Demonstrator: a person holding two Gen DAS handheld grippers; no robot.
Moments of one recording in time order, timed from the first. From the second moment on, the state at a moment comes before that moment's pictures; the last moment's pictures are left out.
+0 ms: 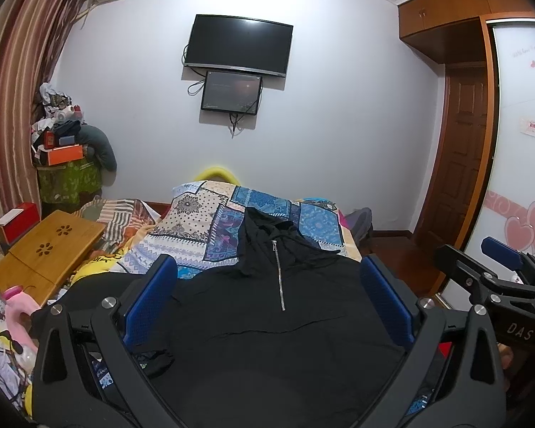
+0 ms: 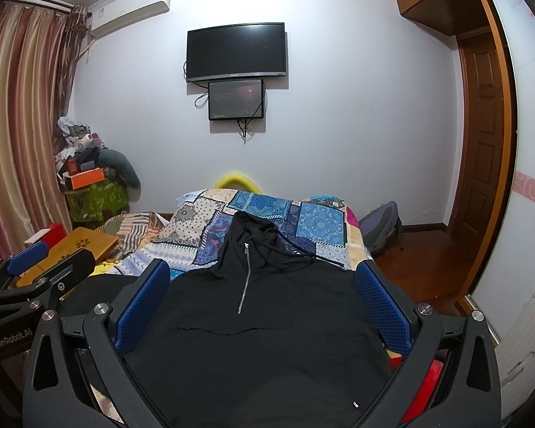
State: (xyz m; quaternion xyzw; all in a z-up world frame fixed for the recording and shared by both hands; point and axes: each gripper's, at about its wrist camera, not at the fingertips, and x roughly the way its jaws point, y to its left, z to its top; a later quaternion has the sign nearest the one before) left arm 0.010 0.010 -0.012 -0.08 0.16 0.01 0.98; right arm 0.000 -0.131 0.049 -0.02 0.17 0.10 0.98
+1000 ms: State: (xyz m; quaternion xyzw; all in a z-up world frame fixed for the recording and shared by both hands) left arm 0.016 0.012 -0.021 -0.07 0.17 0.01 0.98; right arm -0.001 -0.131 0.038 -0.02 0.18 0.10 0.98
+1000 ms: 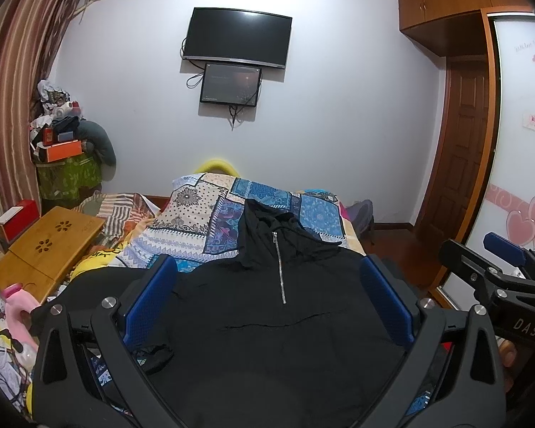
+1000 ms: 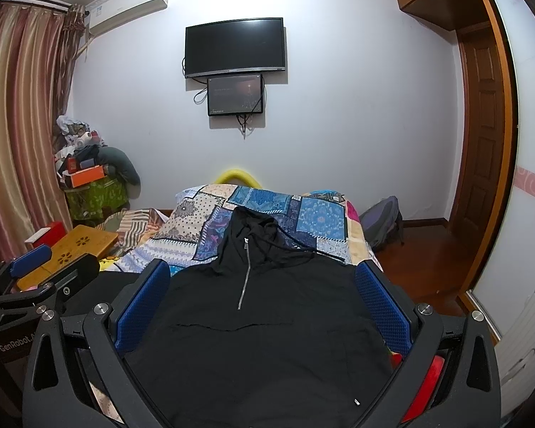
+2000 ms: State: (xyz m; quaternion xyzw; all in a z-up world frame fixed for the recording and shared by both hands) left arm 0.033 0.023 -0.031 -0.08 0.19 0.02 0.98; right arm 0.015 -0.133 0.031 -0.02 0.21 0.10 0.97
